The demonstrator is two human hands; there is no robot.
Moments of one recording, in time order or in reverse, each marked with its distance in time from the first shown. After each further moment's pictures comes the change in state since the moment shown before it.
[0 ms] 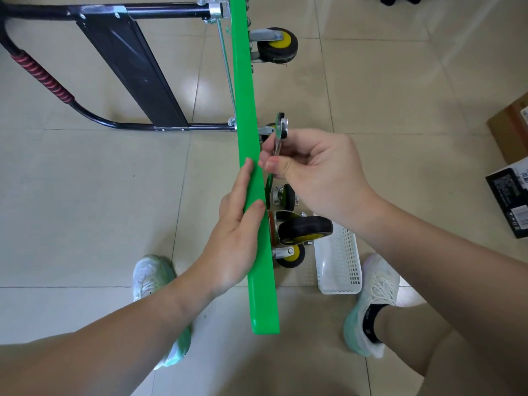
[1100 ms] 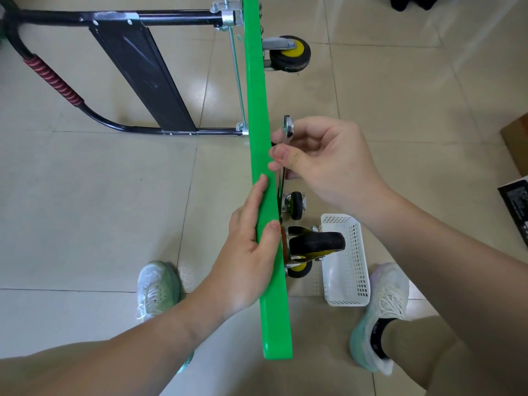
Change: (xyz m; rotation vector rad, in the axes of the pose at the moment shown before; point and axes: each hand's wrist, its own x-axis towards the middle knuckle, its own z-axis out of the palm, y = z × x) left_hand -0.002 0.004 0.000 0.059 0.010 -0.037; right_hand 0.031 -0.014 0.002 -0.012 0.001 0.125
